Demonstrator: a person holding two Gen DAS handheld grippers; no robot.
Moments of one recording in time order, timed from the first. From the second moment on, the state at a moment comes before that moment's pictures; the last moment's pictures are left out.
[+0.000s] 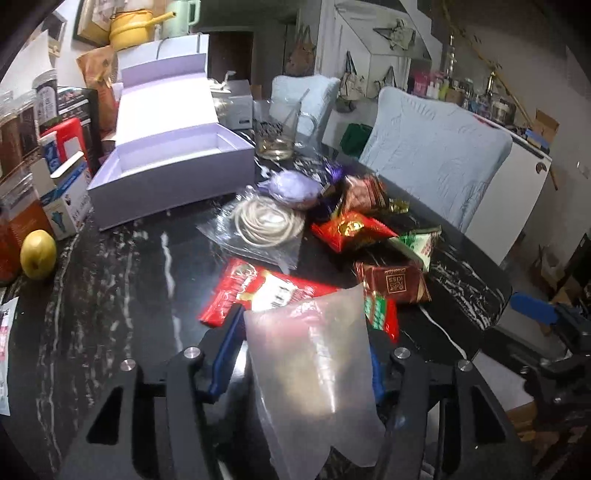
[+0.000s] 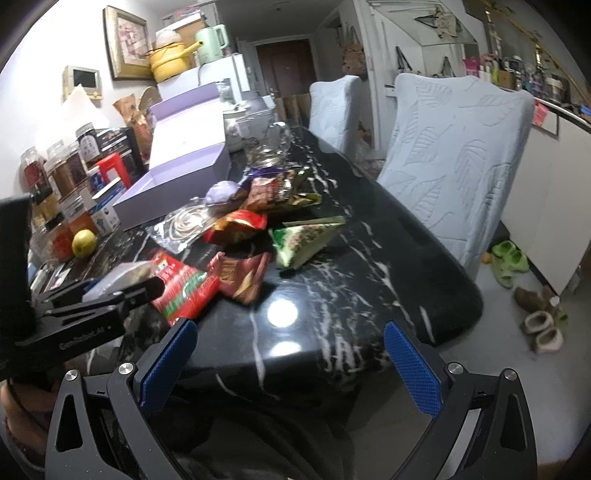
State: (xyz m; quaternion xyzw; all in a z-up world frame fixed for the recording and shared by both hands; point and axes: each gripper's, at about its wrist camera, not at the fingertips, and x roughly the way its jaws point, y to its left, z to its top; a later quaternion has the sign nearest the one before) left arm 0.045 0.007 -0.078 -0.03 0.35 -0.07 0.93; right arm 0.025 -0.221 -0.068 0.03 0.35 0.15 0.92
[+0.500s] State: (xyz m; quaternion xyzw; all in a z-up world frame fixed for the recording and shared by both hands) left arm 0.026 0.043 -0.063 -0.06 0.32 -0.03 0.95; right arm 0.085 -0.173 -0.080 0.00 0.36 0.17 0.92
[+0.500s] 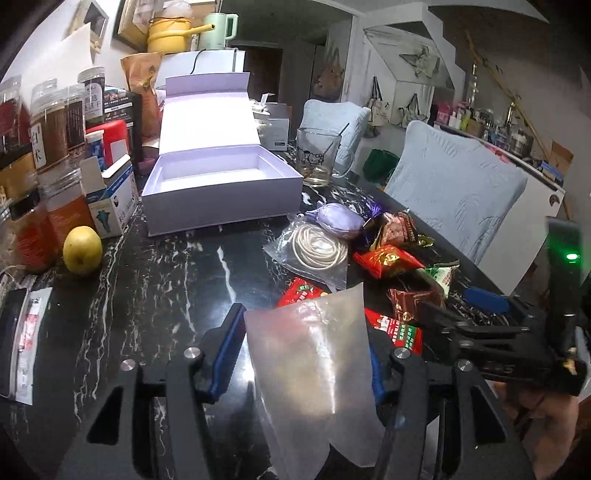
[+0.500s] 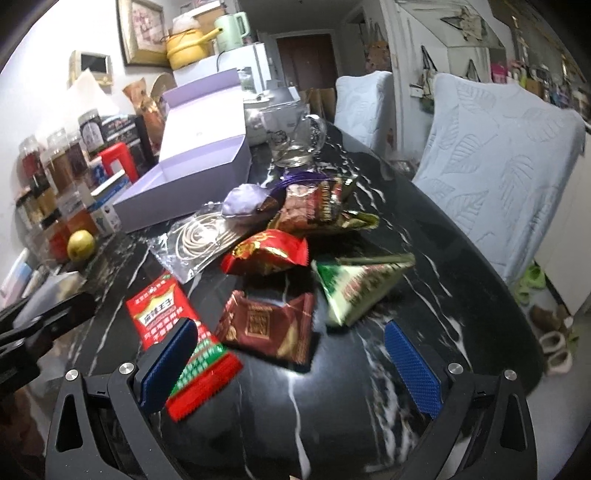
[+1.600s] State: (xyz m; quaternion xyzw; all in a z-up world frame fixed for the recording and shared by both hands) left arm 0.013 0.050 -0.060 -0.08 0.31 -0.03 0.95; right arm 0.069 -0.152 -0.075 -0.02 0.32 0.19 0.93
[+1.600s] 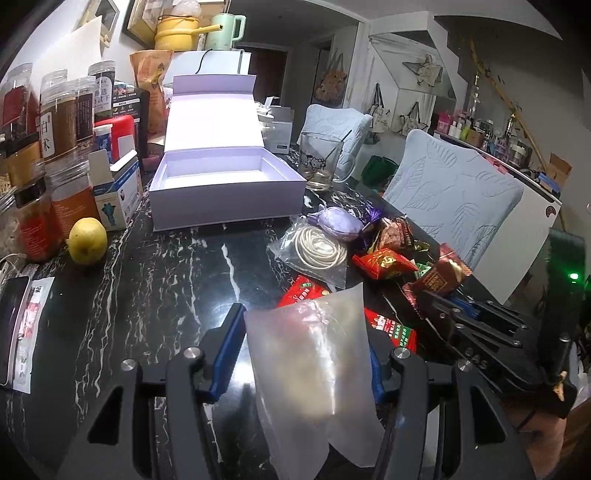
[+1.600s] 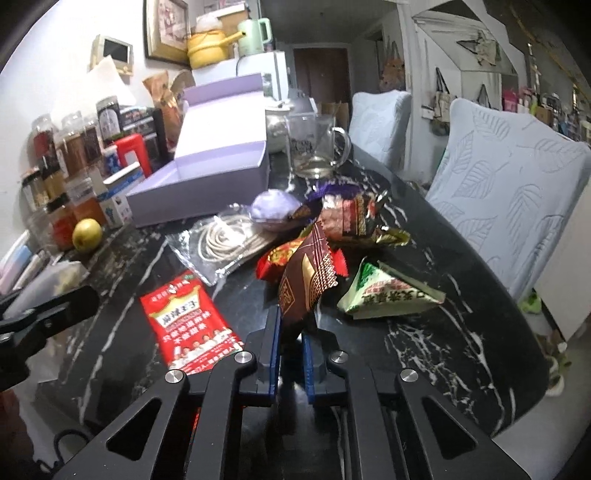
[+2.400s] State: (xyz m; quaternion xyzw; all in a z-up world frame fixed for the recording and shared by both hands) left arm -0.010 0.052 -0.007 -0.05 0.26 -0.05 0.96; right arm 0.014 -0.150 -0.015 -0.03 0.28 0.29 0.92
